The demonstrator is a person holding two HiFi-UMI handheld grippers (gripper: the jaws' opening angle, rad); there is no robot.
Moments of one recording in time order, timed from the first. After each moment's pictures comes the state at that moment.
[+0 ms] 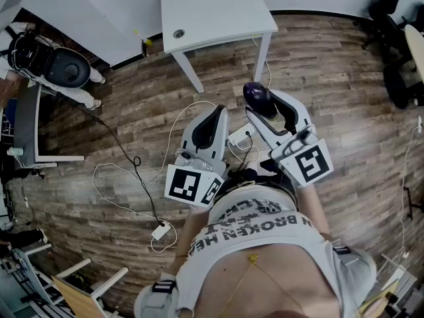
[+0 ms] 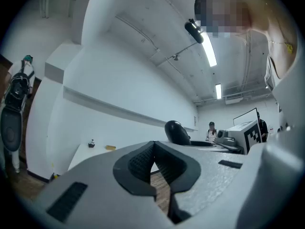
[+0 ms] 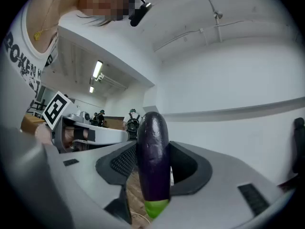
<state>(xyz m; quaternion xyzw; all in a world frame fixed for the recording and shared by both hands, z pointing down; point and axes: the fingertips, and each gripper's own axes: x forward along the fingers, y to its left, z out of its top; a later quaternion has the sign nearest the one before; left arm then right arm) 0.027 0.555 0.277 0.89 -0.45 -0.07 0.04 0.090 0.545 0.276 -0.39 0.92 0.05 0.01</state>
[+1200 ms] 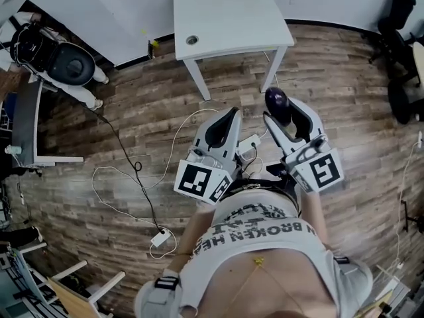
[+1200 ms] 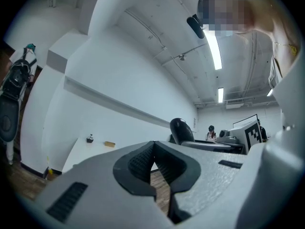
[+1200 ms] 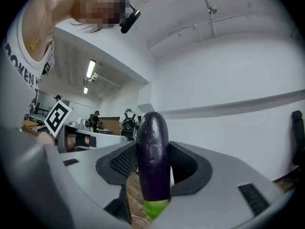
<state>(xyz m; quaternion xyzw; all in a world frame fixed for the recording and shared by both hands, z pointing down) -0.016 0.483 0.306 0.90 -0.43 -0.08 0.08 0.058 0.479 0.293 -0.41 0.91 0.03 0.01</state>
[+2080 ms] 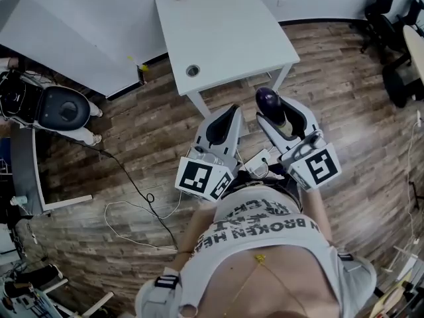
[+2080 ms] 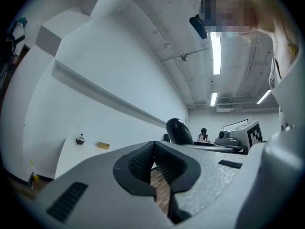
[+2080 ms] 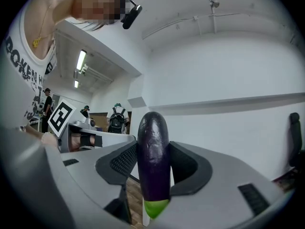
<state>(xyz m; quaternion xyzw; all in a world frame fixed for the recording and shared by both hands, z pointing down) -0.072 0.303 0.309 0.93 -0.36 -0.08 0.09 -0.016 0.313 0.301 -0.45 0.89 0.04 -0.02</state>
